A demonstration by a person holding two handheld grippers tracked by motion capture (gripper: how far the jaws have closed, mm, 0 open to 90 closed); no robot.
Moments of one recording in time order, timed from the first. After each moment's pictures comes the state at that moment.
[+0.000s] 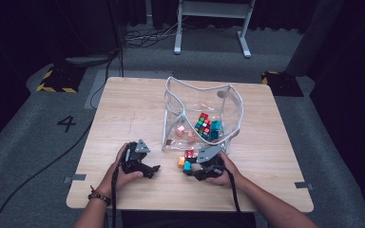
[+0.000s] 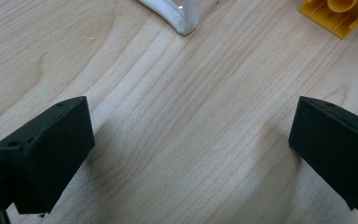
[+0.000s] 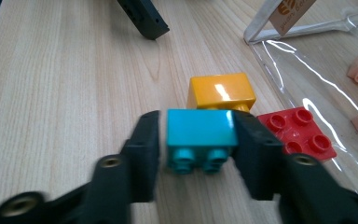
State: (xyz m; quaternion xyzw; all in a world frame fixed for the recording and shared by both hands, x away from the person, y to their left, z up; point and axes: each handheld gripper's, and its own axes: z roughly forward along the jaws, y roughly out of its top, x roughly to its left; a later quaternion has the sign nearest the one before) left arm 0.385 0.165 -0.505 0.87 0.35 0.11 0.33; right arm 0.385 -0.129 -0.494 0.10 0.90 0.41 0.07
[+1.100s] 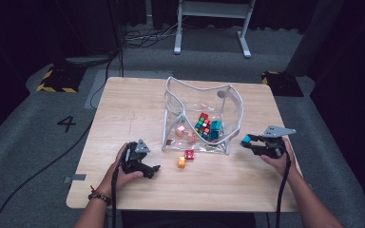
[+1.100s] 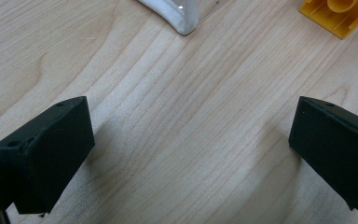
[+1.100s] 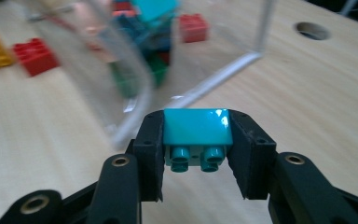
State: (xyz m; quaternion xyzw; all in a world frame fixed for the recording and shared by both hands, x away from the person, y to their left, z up) left arm 0.385 0.165 -0.505 0.87 0.35 0.12 0.33; right arm 0.433 -0.320 -0.458 0.30 0.83 0.43 0.19
